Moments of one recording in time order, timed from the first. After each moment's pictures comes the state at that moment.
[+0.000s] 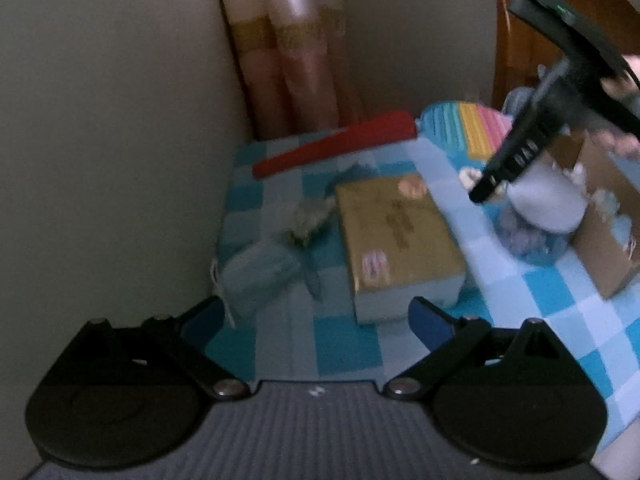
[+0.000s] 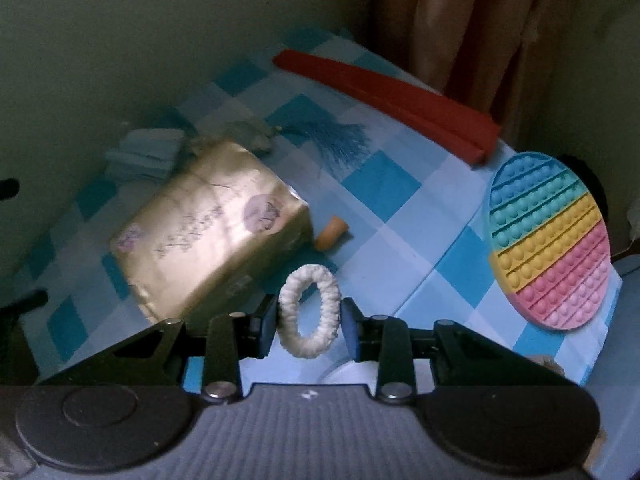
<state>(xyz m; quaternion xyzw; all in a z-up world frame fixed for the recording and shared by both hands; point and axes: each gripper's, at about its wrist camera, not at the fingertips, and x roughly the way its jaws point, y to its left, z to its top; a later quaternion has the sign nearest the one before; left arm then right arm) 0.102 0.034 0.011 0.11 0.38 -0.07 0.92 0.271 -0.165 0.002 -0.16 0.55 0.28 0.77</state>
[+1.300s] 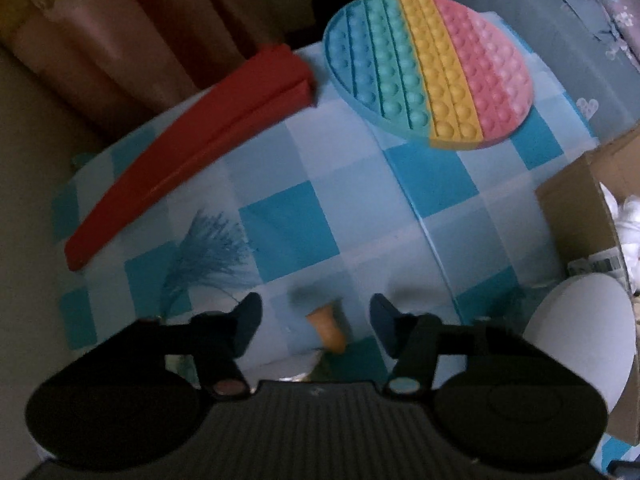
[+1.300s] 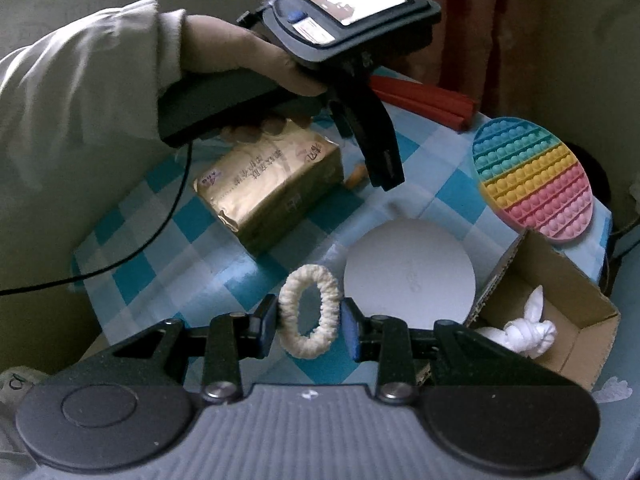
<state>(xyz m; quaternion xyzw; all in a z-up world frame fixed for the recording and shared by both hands) 0.342 -0.129 -0.052 0.20 0.59 -0.16 0.77 0.173 -0.233 0.029 -0.10 0.51 0.31 0.80</state>
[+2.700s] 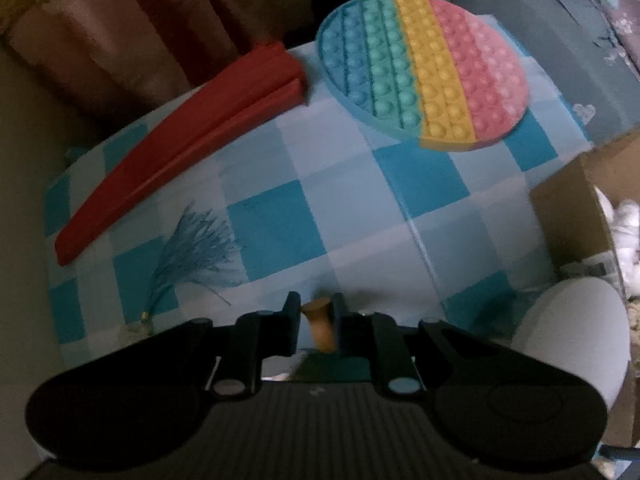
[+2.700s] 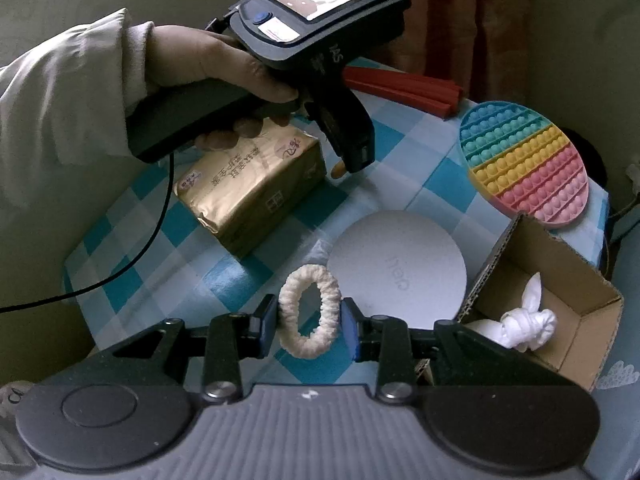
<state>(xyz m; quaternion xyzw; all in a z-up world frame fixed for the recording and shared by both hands) 0.335 -0.133 -0.053 0.19 0.58 -0.17 0.77 0.180 -0.237 0.020 -0.08 0.52 0.29 0.80</state>
